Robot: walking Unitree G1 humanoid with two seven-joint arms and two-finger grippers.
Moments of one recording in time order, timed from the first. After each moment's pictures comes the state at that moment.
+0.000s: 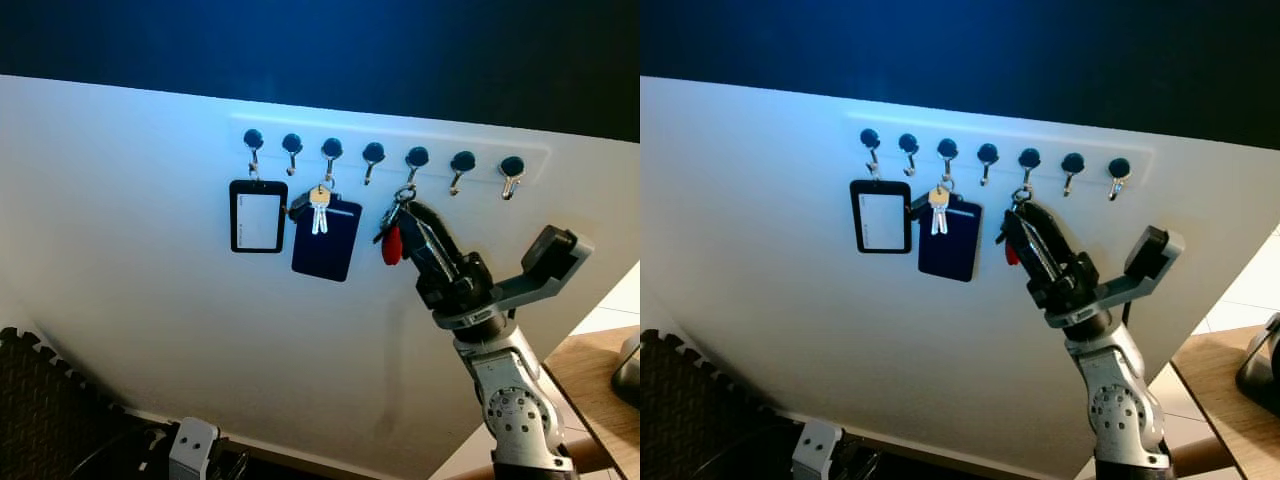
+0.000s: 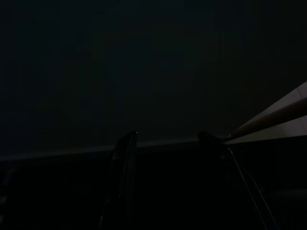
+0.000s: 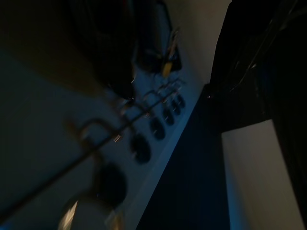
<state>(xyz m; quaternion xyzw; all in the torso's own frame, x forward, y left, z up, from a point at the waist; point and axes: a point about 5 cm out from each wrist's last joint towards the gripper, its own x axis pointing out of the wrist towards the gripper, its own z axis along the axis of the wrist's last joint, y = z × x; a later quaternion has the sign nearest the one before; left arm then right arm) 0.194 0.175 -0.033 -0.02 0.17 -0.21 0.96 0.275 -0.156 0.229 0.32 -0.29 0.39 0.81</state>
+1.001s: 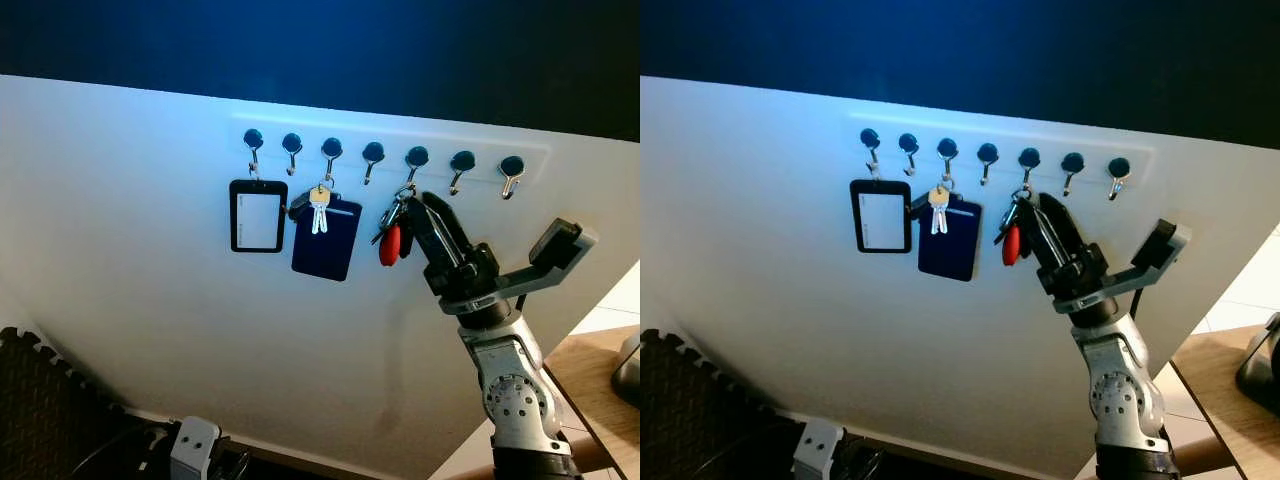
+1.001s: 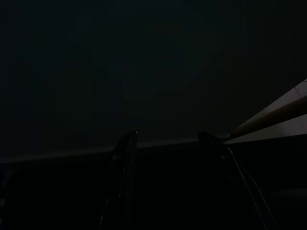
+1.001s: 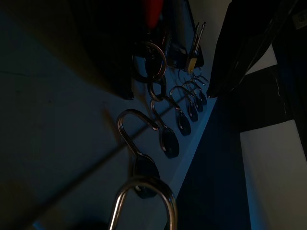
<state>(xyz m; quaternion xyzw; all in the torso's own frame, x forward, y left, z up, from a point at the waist) 0.194 0.174 -0.033 -0.01 0.17 -0.21 0.96 0.289 -0.159 0.229 0.31 -0.29 0.36 0.83</state>
